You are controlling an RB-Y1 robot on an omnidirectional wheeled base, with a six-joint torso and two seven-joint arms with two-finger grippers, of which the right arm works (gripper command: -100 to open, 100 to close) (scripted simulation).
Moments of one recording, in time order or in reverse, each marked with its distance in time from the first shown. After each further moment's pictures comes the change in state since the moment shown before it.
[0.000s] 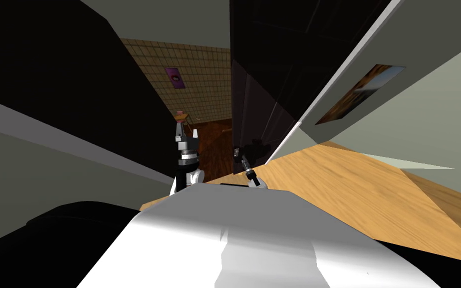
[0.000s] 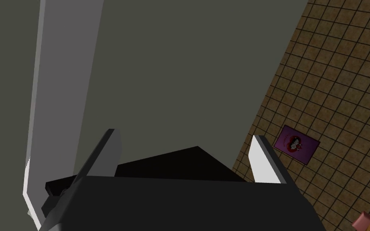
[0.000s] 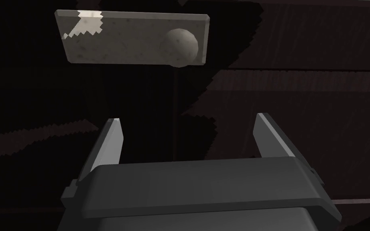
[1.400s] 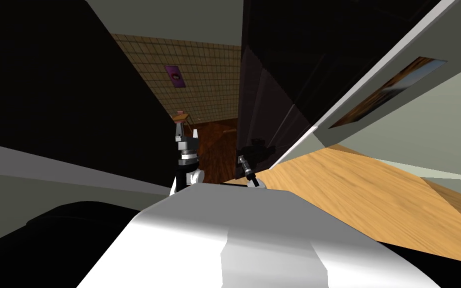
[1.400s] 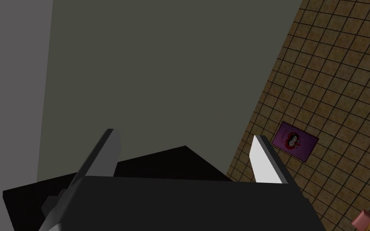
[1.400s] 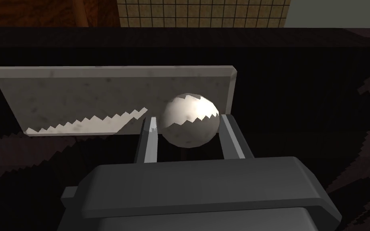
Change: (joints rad) arm 0.025 0.021 -0.008 -0.027 -0.004 0.017 0.004
